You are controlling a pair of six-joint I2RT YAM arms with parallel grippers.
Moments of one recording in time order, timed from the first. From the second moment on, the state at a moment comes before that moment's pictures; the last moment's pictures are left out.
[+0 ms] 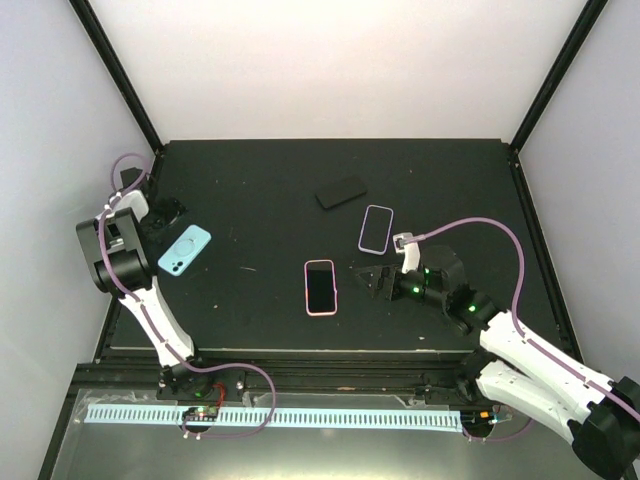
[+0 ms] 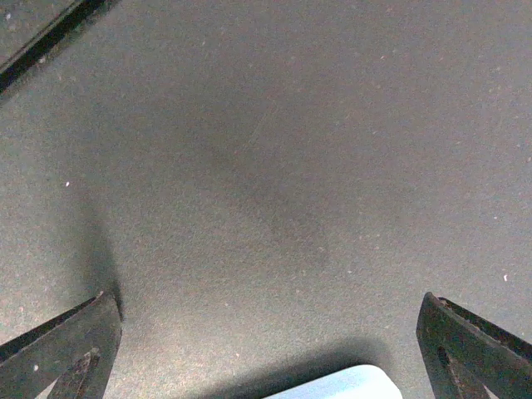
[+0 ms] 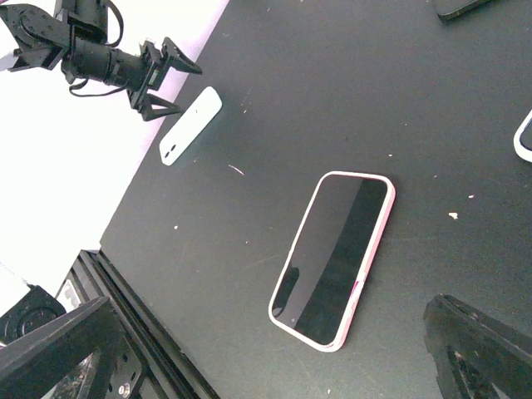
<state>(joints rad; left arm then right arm) 0.41 2.03 1.41 -0.59 0.10 -0.52 0.67 0.83 0.51 -0.12 -0.29 0.63</state>
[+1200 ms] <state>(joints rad) 0.22 1.79 1.08 -0.58 0.16 -0.50 0.67 0.84 0.46 -0.05 -0.34 0.71</state>
